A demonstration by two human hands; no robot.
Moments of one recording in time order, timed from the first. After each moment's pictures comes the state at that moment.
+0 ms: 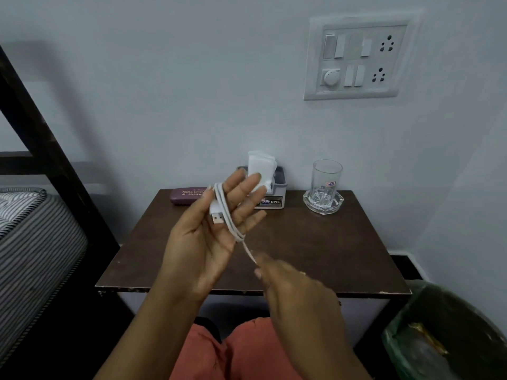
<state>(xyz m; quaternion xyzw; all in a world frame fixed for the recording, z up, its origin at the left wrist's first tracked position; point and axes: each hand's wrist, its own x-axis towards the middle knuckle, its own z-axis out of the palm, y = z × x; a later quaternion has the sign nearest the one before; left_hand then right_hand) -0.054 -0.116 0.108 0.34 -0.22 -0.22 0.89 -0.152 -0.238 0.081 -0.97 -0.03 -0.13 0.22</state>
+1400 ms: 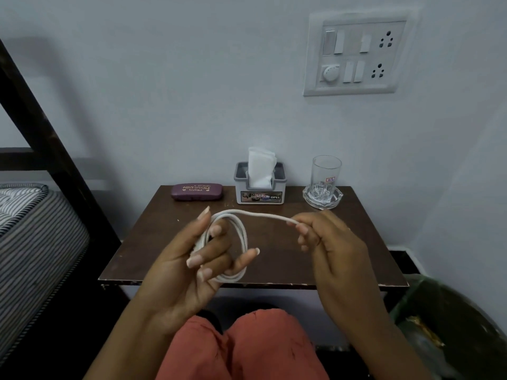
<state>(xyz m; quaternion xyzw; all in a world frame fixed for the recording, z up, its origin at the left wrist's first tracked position) -0.082 -0.089 0.094 0.35 -0.22 -0.31 0.85 -0.140 -0.279 0.088 -0.86 -0.07 -0.34 0.37</state>
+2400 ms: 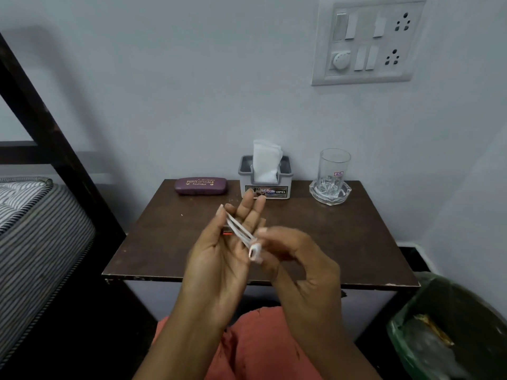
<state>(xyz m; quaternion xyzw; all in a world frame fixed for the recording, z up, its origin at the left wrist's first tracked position) -0.084 -0.134 0.095 0.27 -0.02 -0.19 0.94 -0.137 -0.235 0.074 -0.72 -0.16 -0.35 0.58</state>
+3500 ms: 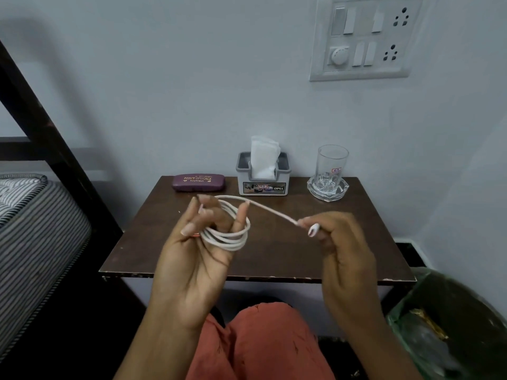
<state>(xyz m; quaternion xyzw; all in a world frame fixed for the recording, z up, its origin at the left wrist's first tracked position) -0.076 -0.104 0.092 0.03 -0.05 -0.28 0.96 -0.133 -0.281 0.061 -0.81 -0.07 -0.41 0.41</state>
